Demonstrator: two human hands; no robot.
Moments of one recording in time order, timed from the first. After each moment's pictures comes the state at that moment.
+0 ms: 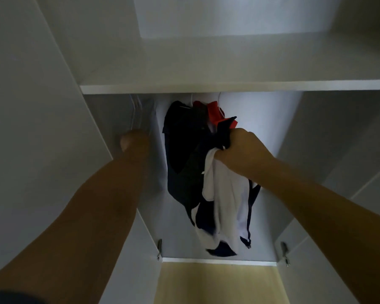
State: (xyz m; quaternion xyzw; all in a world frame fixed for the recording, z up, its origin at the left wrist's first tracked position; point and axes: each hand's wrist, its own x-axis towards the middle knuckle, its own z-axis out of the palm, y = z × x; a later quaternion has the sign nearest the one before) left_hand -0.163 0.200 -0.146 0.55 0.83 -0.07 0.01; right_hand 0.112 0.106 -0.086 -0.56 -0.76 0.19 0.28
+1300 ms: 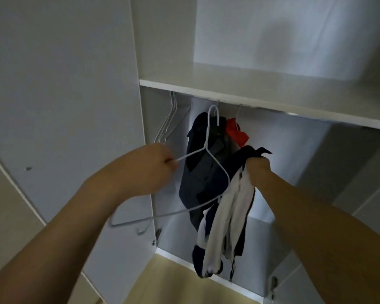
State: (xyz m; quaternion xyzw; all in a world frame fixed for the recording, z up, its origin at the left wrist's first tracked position) left_hand 0.007 -0.134 -0.015 0.62 0.76 0.18 0.12; right_hand 0.197 0.121 -0.141 -0.65 -0.50 0.45 0.37
